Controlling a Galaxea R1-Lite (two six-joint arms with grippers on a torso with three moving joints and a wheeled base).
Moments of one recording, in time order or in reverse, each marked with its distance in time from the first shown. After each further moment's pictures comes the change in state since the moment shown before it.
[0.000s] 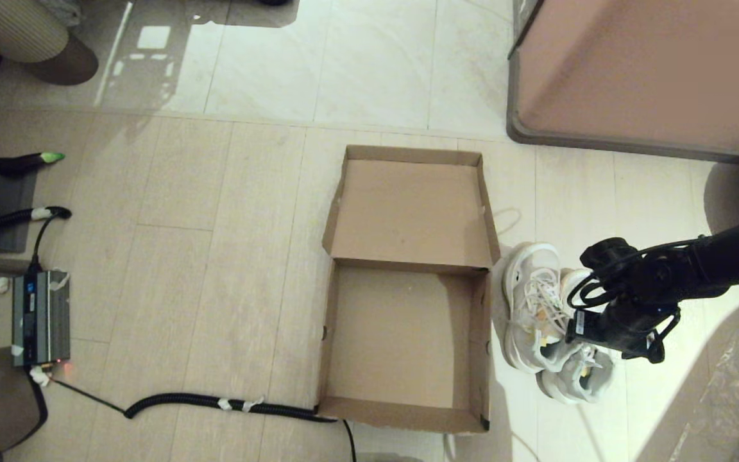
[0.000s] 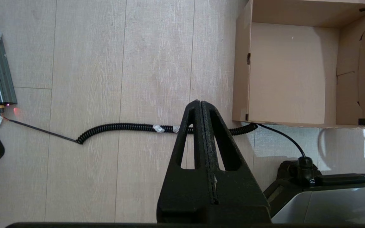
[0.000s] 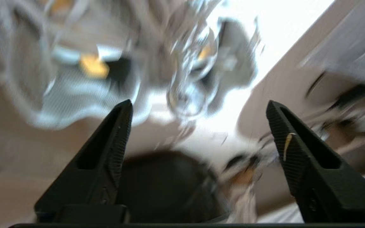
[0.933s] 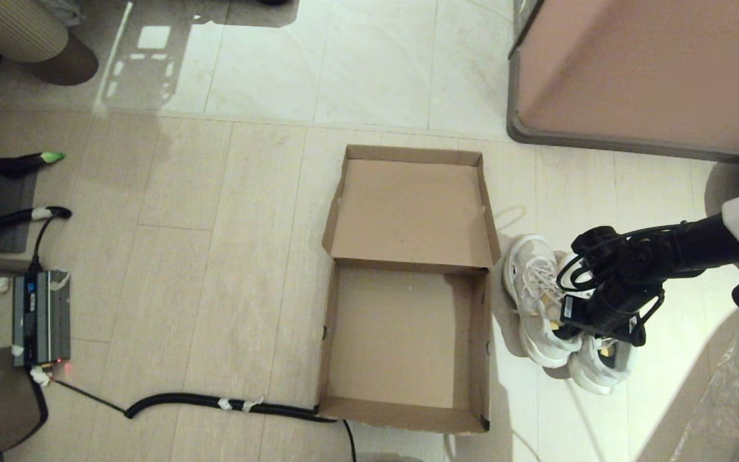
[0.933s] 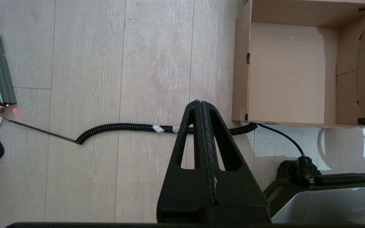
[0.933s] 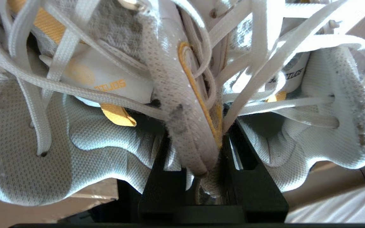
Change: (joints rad) left arm 0.000 0.000 0.000 0.000 0.000 0.000; right arm -0.013 0.091 -0.225 0.159 0.114 0.028
